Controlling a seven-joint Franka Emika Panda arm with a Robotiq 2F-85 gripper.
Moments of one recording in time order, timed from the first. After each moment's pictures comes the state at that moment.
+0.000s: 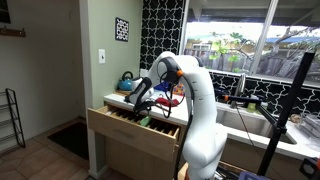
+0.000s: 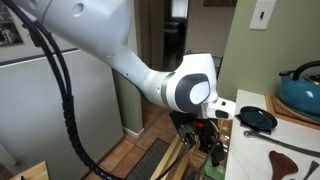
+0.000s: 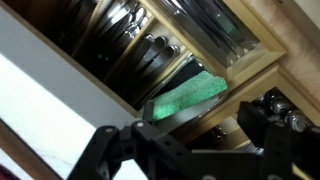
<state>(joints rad) -0.07 0.34 -0.24 -2.02 -0.34 2.44 0.53</state>
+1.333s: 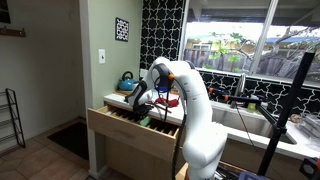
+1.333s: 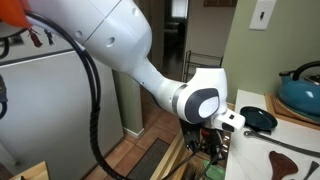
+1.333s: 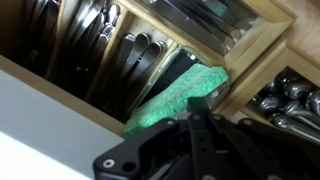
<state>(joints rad) -0.07 0.48 -0.26 -1.91 -0.20 2.46 0.58</state>
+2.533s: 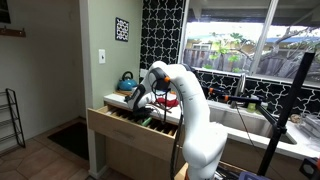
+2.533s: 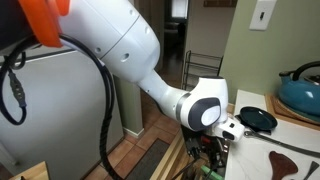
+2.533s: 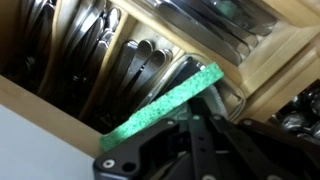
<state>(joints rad) -0.07 0.56 -0.27 -1.86 -0.20 2.45 0.58</state>
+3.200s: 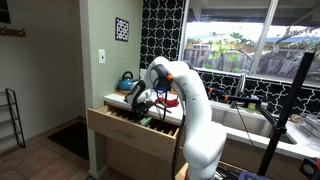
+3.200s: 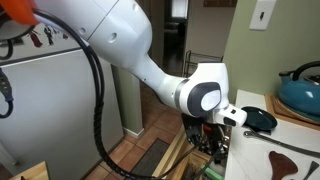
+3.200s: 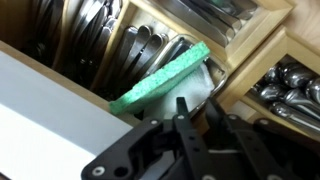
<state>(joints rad) -0.03 0.49 -0.30 -1.86 -0.21 2.41 0.60</state>
